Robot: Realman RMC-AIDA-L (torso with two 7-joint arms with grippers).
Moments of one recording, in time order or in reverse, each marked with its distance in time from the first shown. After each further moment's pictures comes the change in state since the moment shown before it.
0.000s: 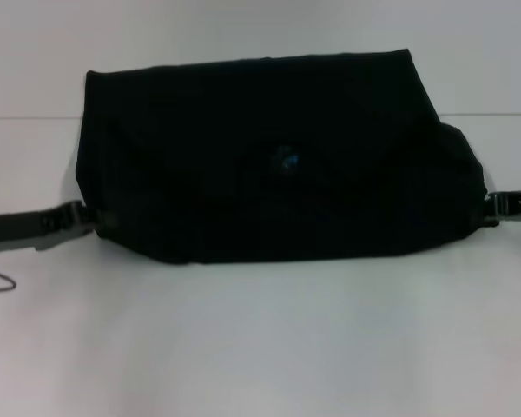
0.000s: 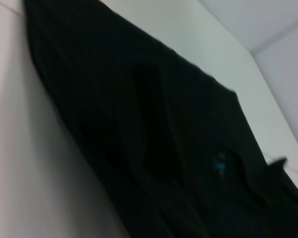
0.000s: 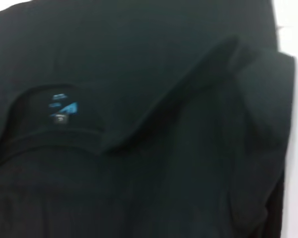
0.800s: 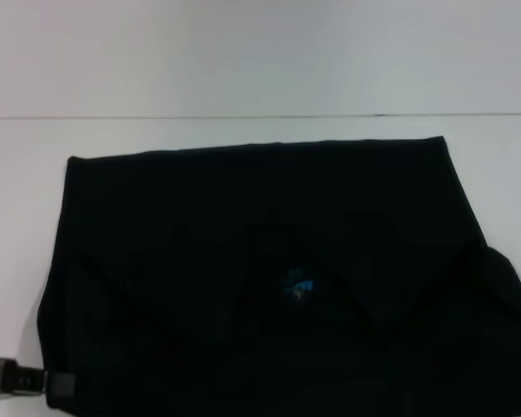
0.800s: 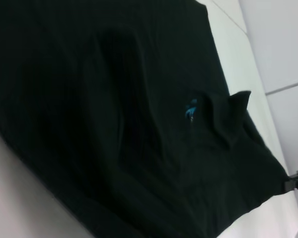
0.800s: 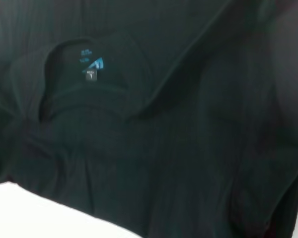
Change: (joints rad) left arm 0.204 0.023 -0.042 0.216 0.157 0.601 0.004; right arm -0.289 0.027 0.092 -0.334 -0.003 -0.693 -0.009
